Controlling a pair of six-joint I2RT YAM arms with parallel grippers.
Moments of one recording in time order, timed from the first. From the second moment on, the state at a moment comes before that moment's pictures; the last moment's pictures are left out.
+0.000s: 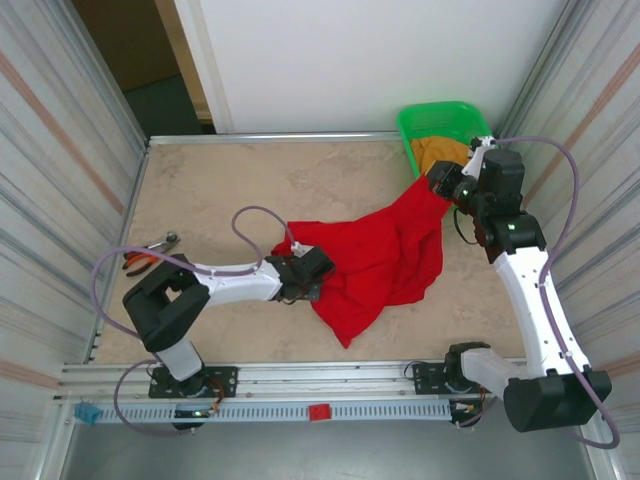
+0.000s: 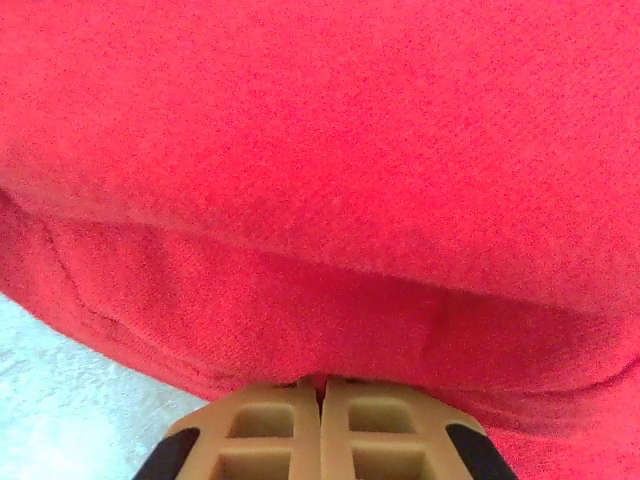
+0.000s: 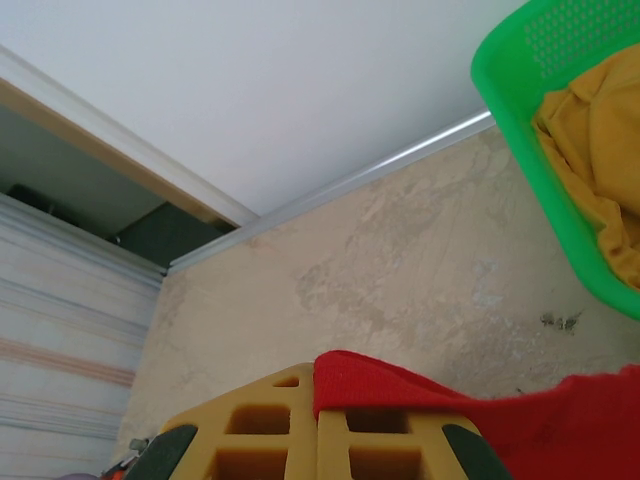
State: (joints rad) left arm -0.95 1.68 0.91 -0.44 -0.29 -0.71; right arm 0.11 1.08 1.17 -0.45 -0.25 0.64
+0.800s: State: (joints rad) left arm -0.27 1.27 1.80 -0.71 0.01 -0.28; right arm -0.14 1.18 1.68 -0.46 -0.40 0.72
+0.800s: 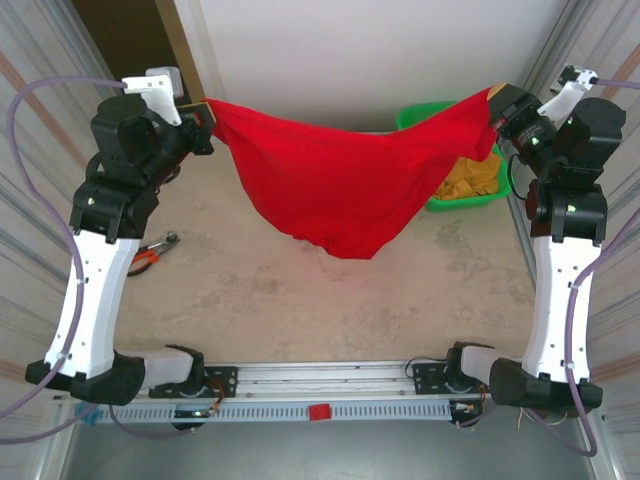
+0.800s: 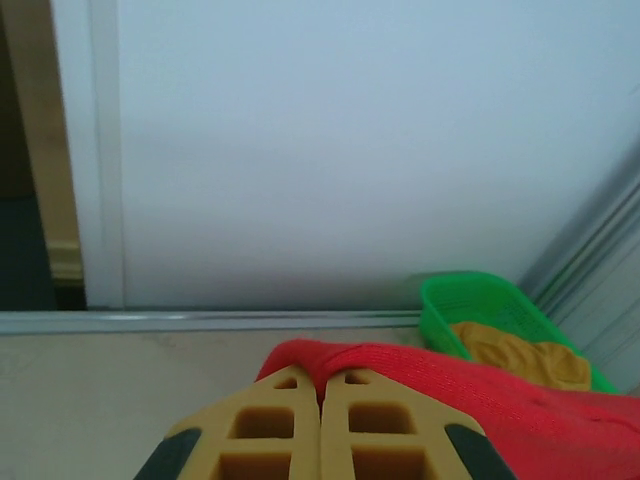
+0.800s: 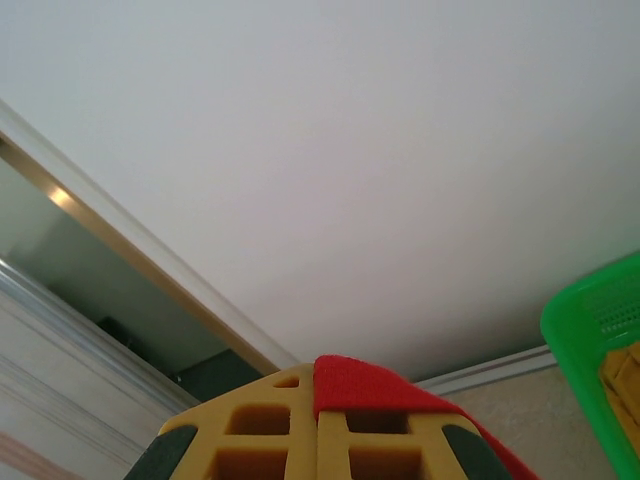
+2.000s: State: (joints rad) left arm -0.04 1.70 2.25 -0.77 0.15 -0.40; right arm -0.13 1.81 2.55 -0.56 -0.55 0.91
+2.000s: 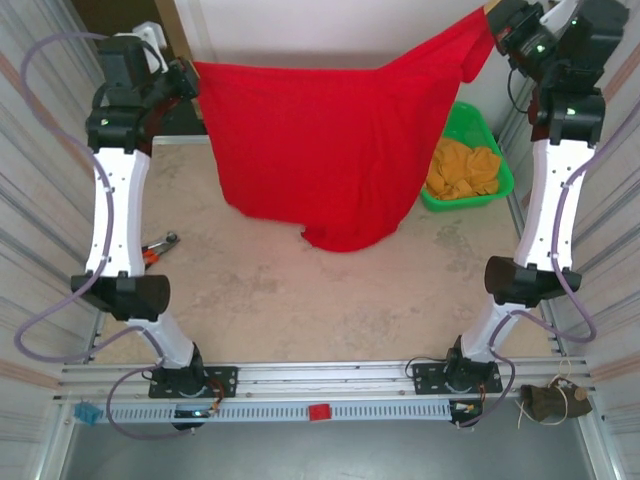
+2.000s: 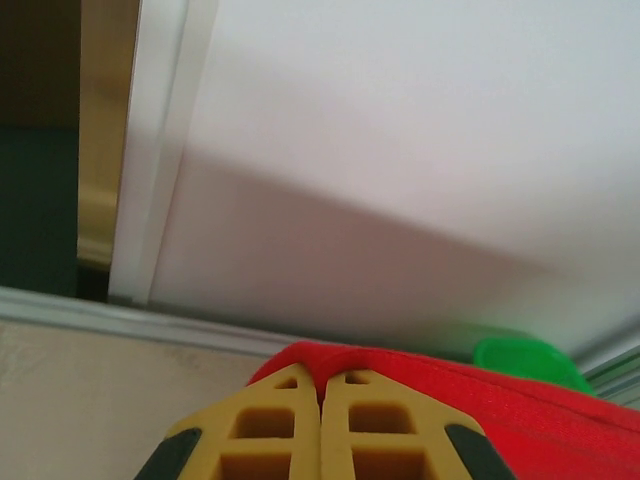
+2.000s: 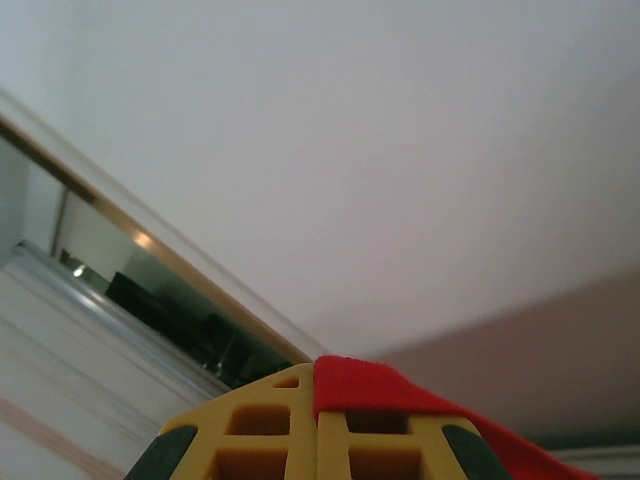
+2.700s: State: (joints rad) left arm -0.22 0.75 0.51 -0.58 0.05 -0.66; right arm 0.15 0.49 0.52 -0.65 -0.40 0.78
